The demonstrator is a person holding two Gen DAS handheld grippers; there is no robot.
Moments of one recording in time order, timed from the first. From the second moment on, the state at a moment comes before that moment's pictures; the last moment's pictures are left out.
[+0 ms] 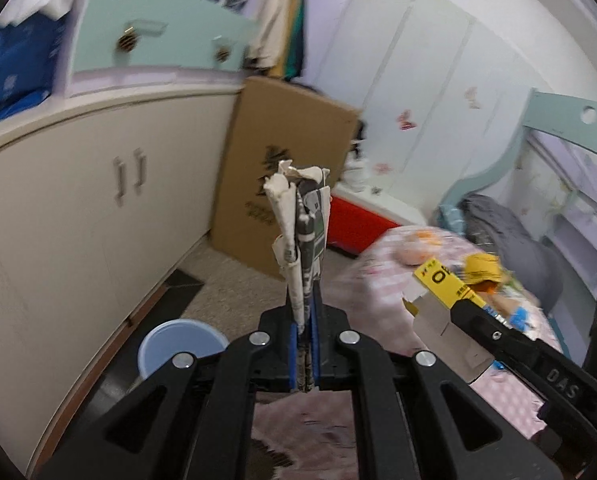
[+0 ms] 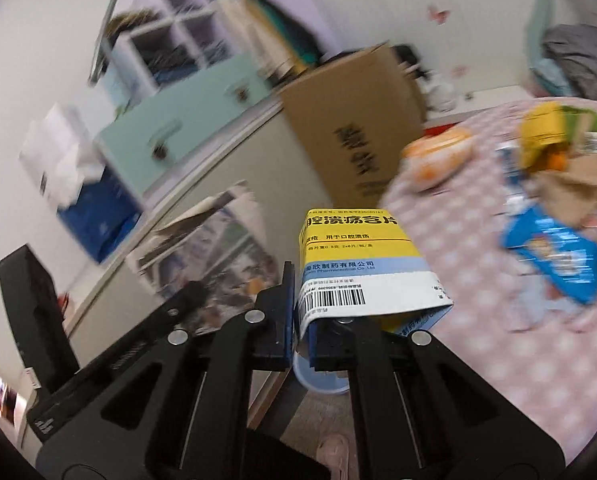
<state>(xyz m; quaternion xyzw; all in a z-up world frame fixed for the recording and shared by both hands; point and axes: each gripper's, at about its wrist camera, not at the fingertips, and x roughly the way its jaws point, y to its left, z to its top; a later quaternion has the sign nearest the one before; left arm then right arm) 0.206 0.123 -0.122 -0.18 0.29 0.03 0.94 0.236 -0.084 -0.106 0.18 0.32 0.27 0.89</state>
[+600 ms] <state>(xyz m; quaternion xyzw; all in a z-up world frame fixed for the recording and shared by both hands) 0.259 0.269 -0.226 -0.18 0.40 0.21 0.87 0.346 0.119 -0.234 0.05 0.45 0.32 0.83</state>
